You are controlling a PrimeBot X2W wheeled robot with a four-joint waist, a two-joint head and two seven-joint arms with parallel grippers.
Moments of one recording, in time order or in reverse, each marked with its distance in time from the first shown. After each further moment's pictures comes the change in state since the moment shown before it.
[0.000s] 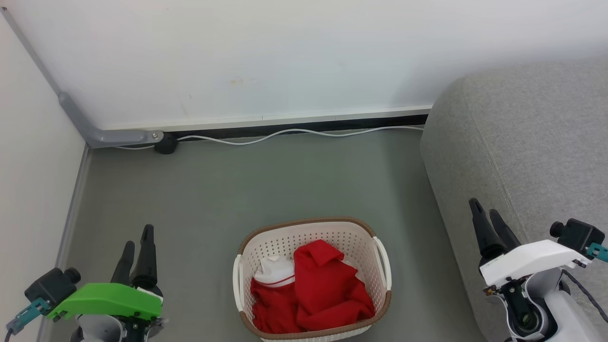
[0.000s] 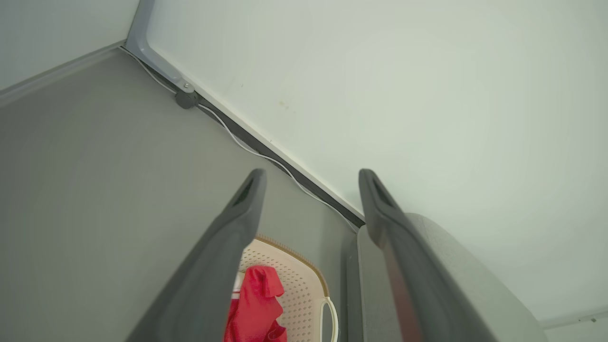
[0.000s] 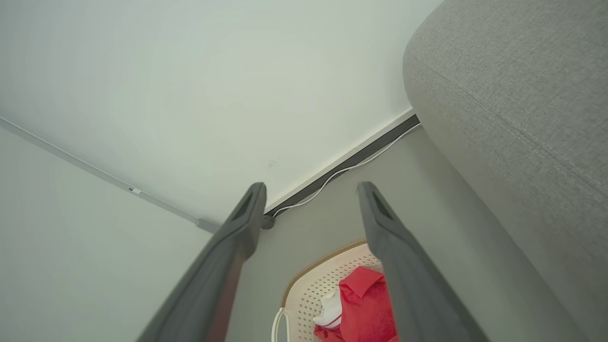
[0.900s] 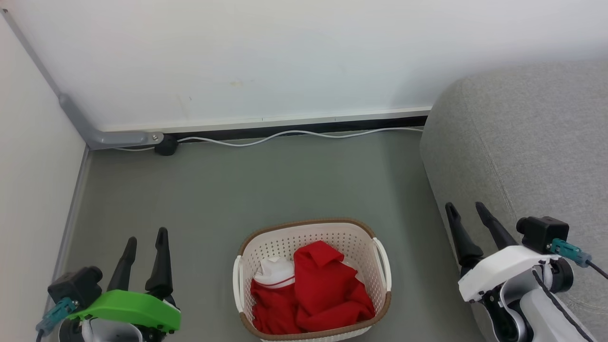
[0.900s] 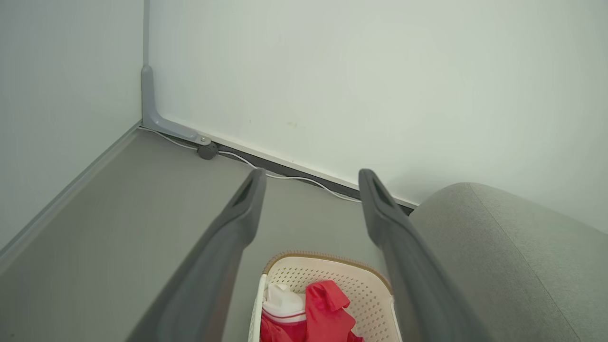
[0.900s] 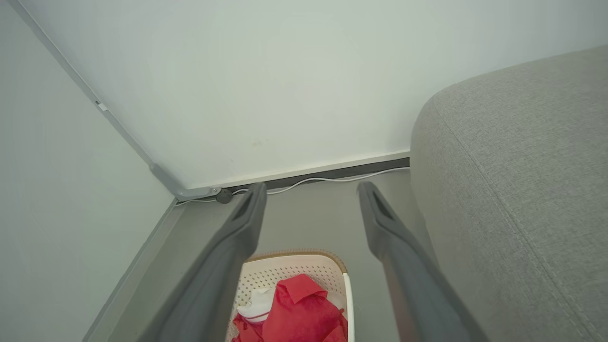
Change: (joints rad) left arm 0.029 -0.002 -0.035 -0.027 0.364 0.001 -0.089; right arm -0.021 -0.052 0.140 0.003 -0.348 -0.034 -0.093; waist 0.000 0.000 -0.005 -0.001
